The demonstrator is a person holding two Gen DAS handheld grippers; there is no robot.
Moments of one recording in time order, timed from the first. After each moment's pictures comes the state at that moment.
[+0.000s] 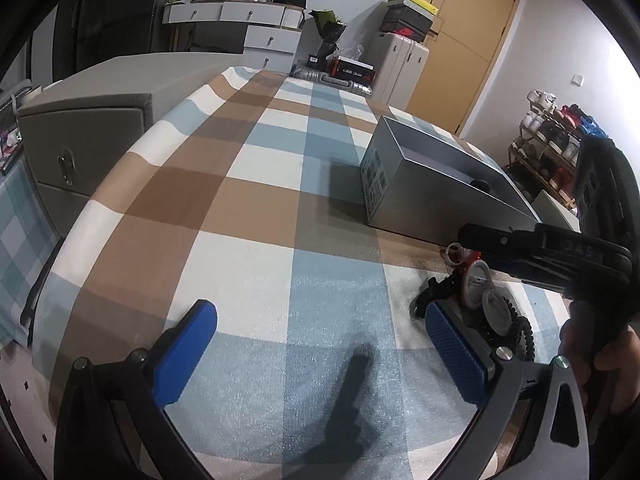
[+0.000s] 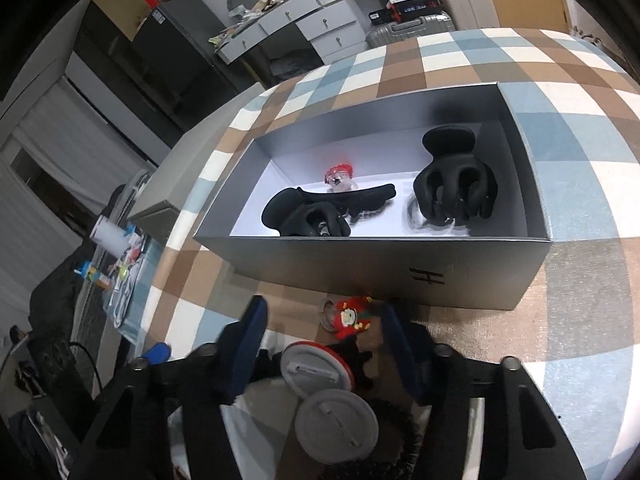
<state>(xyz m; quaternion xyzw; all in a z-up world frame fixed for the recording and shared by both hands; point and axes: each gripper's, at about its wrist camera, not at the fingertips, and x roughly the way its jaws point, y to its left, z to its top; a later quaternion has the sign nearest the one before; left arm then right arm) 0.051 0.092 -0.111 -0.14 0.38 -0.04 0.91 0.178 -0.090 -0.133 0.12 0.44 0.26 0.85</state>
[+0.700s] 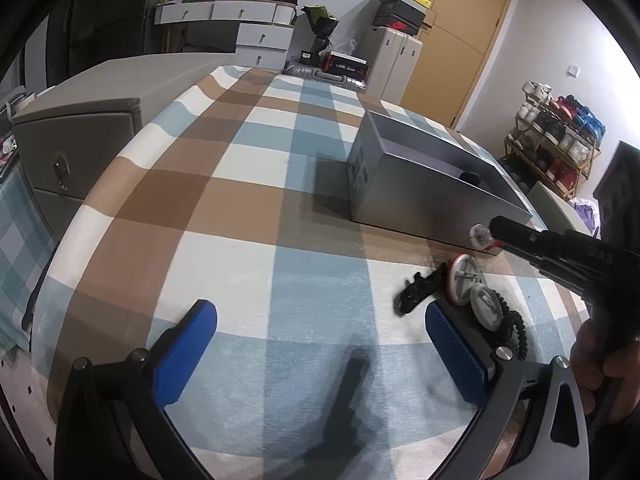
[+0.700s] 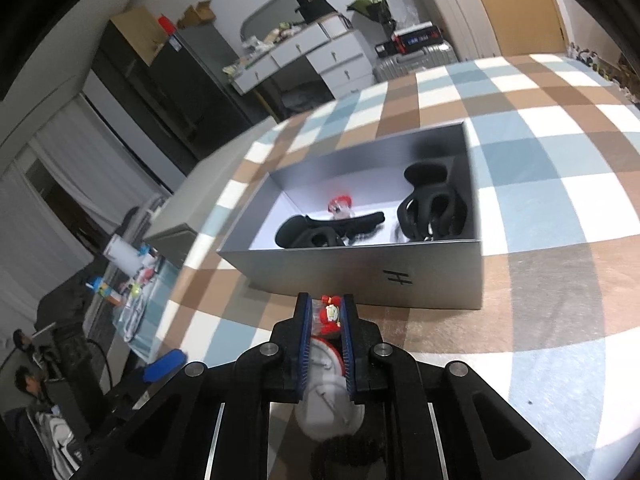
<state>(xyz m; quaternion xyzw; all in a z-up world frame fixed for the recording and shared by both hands) 0.053 0.081 -0.106 -0.12 0.39 -0.05 0.91 0.150 -0.120 -0.114 0.14 0.37 0.28 0.87</state>
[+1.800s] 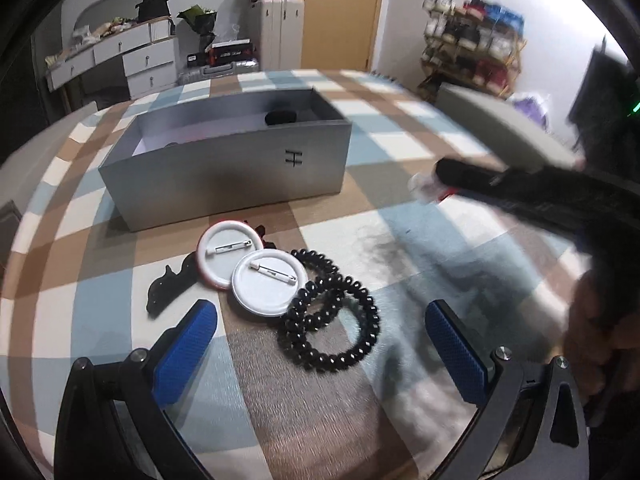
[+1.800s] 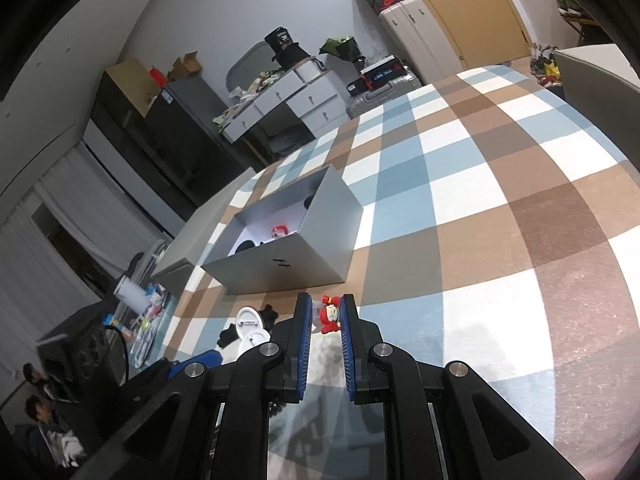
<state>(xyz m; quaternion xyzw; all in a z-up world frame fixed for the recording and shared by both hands) 0.061 -0.058 -0.101 0.03 0.42 -0.16 0.89 0.107 -0.232 -0.117 0.21 0.32 0.25 0.89</state>
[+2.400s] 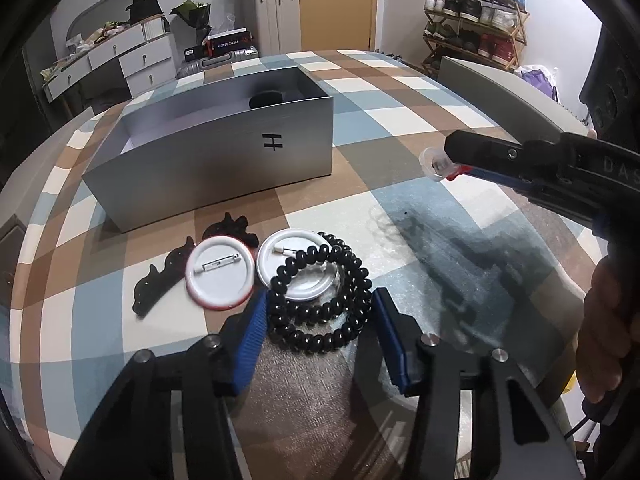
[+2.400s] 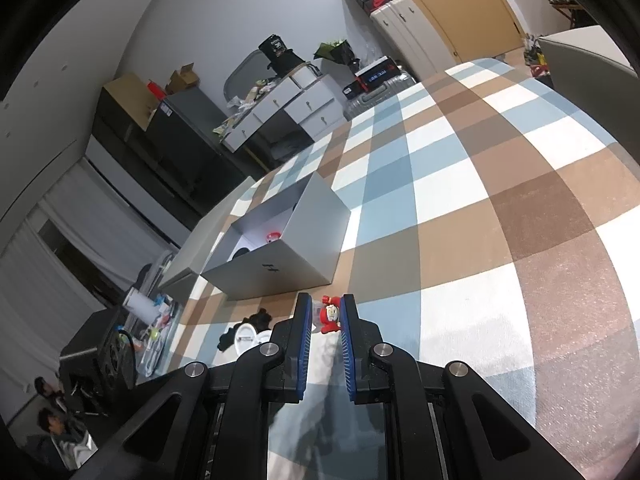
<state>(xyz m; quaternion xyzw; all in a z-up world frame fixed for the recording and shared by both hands) 0.055 -0.072 -0.103 0.07 0.44 -0.14 0.88 0.107 -0.250 -0.124 0.24 0.32 0.26 0.88</state>
